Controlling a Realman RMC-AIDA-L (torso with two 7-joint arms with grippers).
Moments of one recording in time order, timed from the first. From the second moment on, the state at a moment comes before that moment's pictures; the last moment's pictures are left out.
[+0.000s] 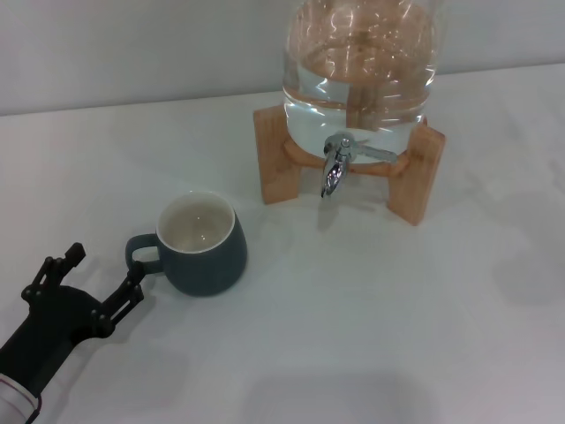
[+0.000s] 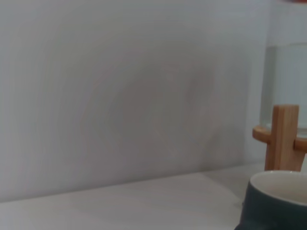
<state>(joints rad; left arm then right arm) -0.18 -2.09 -1.25 -0.39 0.19 -1.05 2.73 0.17 2.00 -0.61 -0.61 1.90 1.23 -2.03</state>
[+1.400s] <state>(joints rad) -0.20 -2.09 -1.28 -0.38 0.15 -1.02 2.72 0.16 2.00 -0.60 -0.61 1.90 1.25 -2.03</state>
